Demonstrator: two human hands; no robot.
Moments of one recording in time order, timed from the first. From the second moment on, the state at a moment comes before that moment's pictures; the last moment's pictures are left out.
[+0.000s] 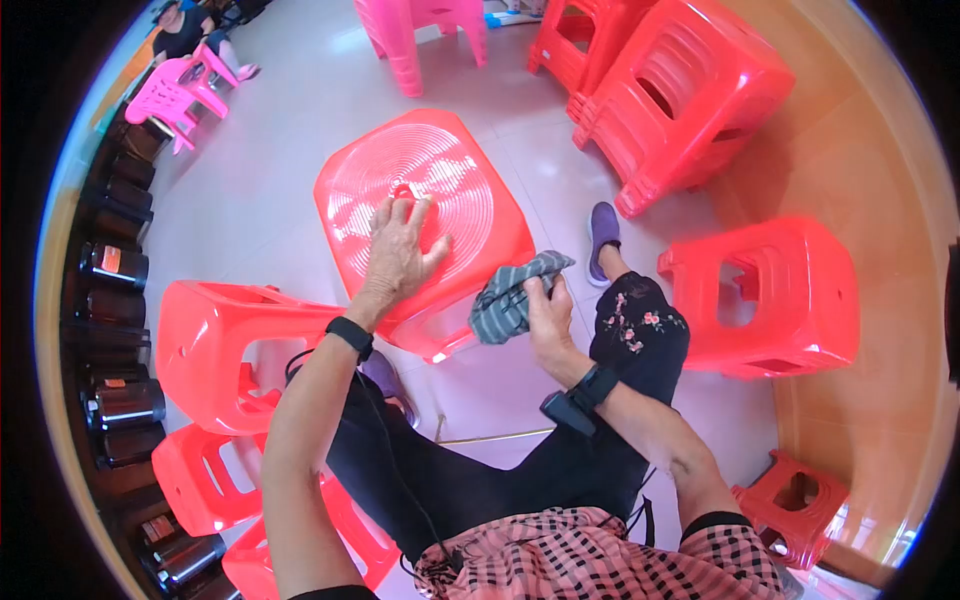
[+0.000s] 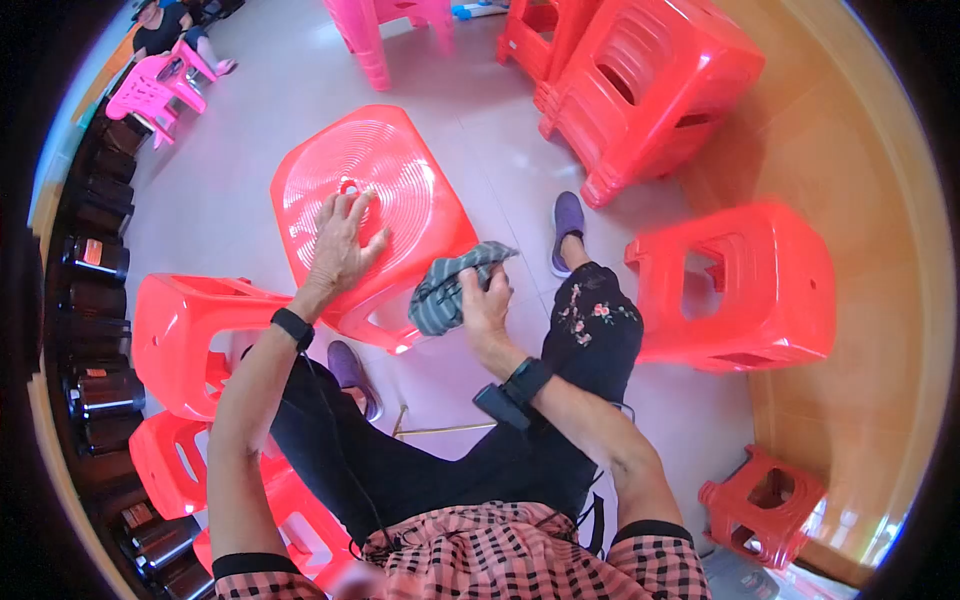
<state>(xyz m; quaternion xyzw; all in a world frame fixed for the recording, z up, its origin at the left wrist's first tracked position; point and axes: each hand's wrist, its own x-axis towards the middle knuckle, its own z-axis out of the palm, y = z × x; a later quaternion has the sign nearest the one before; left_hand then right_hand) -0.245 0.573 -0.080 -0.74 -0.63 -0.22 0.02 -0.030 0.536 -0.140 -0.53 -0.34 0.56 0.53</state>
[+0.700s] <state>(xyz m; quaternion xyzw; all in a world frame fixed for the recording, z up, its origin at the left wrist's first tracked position) -0.245 0.585 -0.078 -0.75 -0.63 -0.21 0.02 -0.134 0.471 -0.297 -0.52 -0.68 0.52 0.05</state>
